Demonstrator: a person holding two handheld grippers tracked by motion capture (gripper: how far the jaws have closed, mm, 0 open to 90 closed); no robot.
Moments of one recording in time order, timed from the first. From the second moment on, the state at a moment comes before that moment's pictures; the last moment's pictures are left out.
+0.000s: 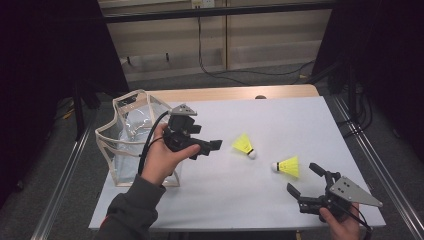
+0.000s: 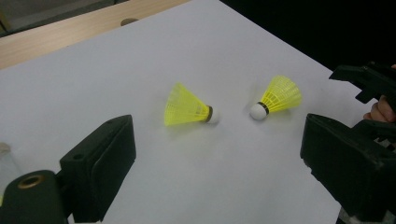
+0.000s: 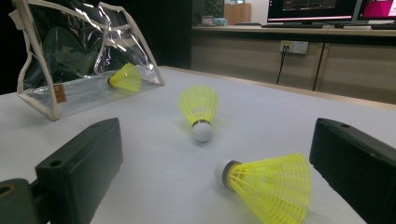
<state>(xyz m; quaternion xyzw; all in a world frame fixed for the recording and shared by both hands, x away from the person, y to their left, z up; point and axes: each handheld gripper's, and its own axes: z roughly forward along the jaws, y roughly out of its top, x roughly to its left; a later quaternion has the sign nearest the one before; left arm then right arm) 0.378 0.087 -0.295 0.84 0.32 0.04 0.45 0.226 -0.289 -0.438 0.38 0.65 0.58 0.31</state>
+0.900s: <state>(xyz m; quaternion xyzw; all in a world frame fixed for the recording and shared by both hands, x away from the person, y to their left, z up) 0.370 0.067 -0.332 0.85 0.28 0.05 0.45 0.232 -0.292 -0.440 0.40 0.65 0.57 0.31</state>
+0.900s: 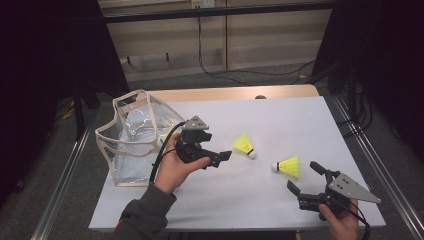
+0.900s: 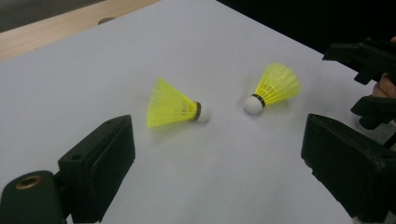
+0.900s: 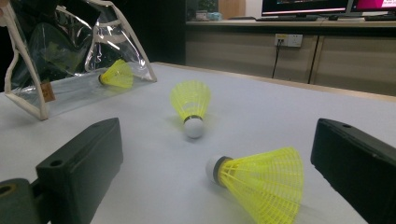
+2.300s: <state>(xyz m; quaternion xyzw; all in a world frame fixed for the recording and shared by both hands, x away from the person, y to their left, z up) 0.358 0.014 -0.391 0.85 0.22 0.00 0.47 0.238 -0.290 -0.437 0.39 0.65 0.57 0.31</state>
